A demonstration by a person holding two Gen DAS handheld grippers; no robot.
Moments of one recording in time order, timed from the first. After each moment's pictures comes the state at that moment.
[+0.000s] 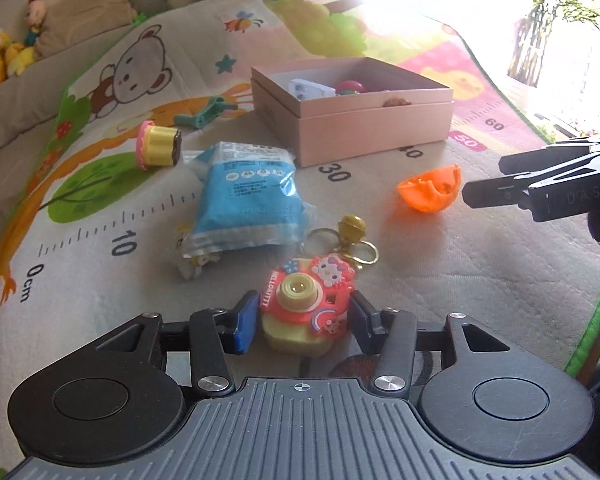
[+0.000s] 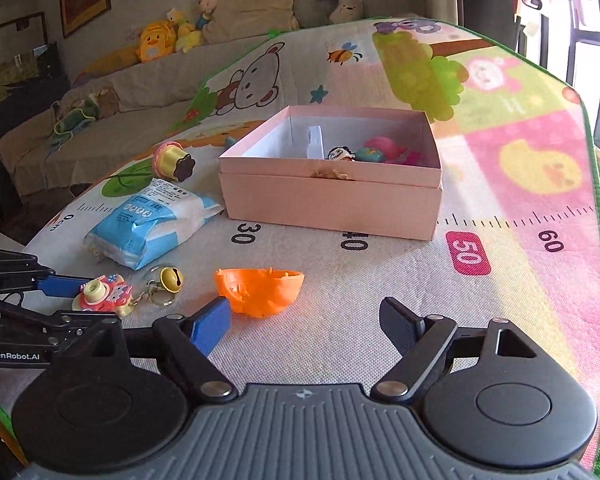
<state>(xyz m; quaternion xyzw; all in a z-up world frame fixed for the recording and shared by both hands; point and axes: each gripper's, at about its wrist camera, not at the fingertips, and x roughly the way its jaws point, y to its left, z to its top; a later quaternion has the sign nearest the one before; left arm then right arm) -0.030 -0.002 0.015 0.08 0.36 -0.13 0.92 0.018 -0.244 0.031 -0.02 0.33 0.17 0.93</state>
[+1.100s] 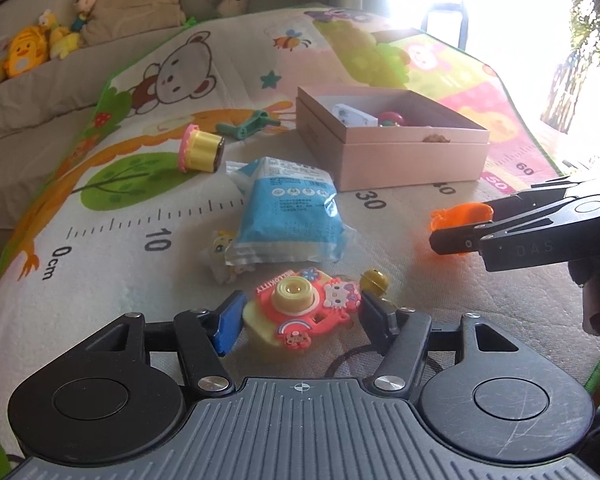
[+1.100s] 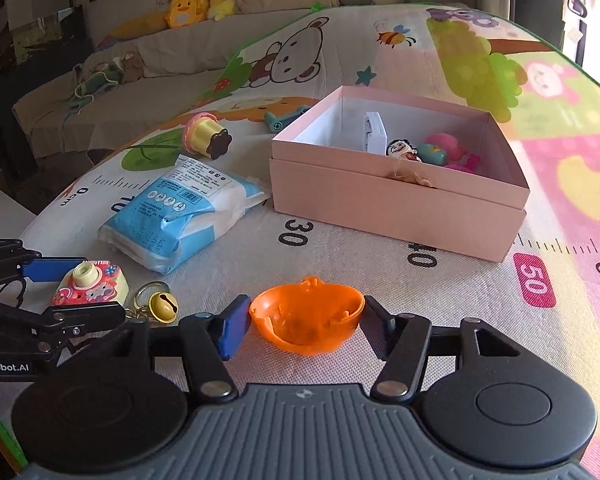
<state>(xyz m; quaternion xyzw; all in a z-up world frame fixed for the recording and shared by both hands) -0.033 0.008 0.023 0.02 0.33 -0.09 0.94 0.045 -0.196 0.025 -0.06 0.35 0.20 0.91</state>
